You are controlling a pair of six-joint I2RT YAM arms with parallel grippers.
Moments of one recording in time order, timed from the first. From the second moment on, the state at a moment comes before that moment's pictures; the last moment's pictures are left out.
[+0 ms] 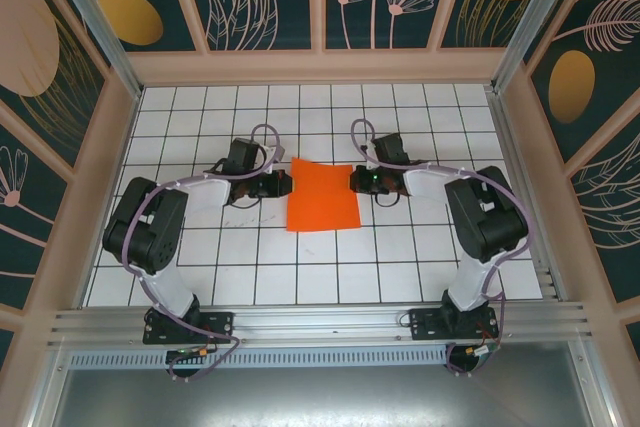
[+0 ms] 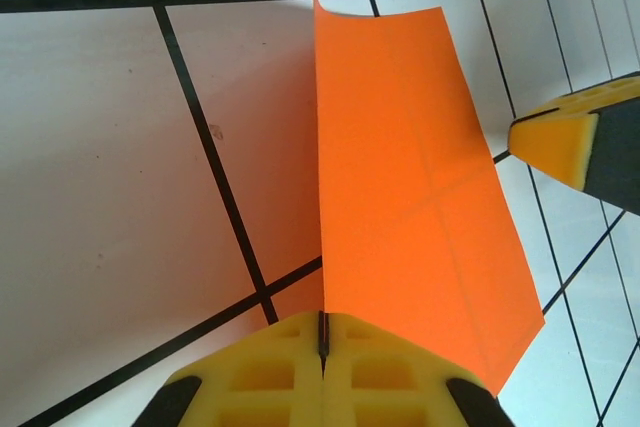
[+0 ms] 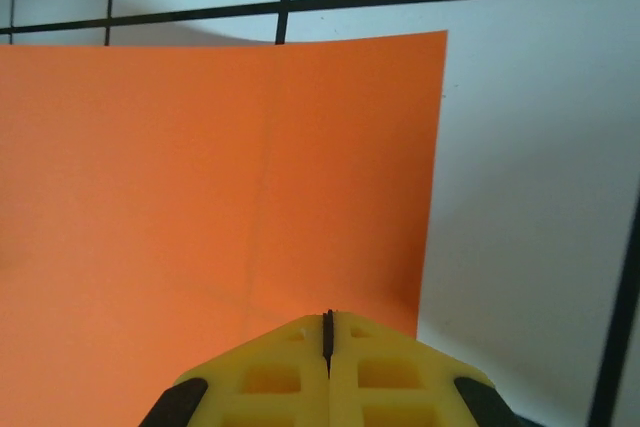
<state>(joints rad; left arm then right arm) -0.37 1.76 0.88 0.02 0.55 -0.39 0.44 1.80 0.96 -0.10 -0.37 0.45</state>
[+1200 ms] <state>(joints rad) -0.43 1.89 0.91 0.35 0.87 -0.68 0.48 1.87 1.01 -0.14 -0.32 0.45</state>
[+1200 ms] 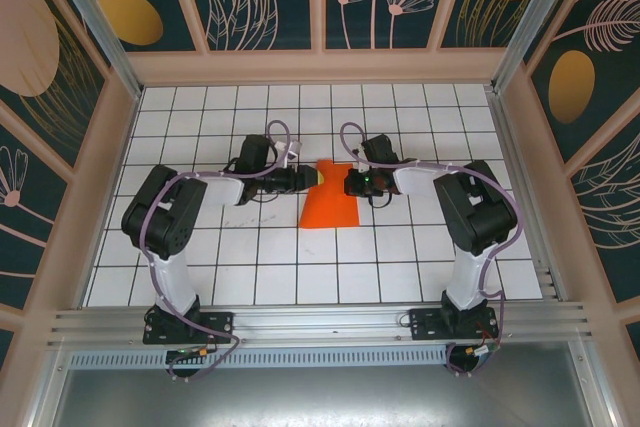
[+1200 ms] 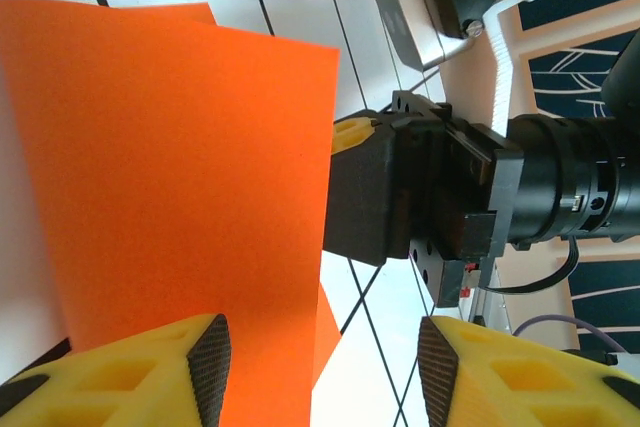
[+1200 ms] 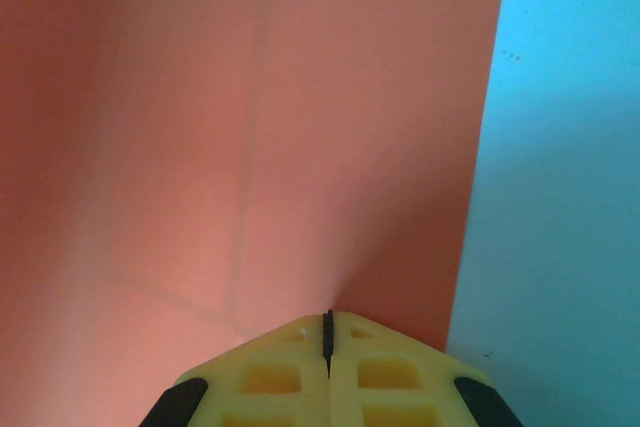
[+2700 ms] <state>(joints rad) -0.43 1.95 0.95 0.38 0.83 -0.71 0.52 1.79 0.84 0.32 -0.56 0.84</state>
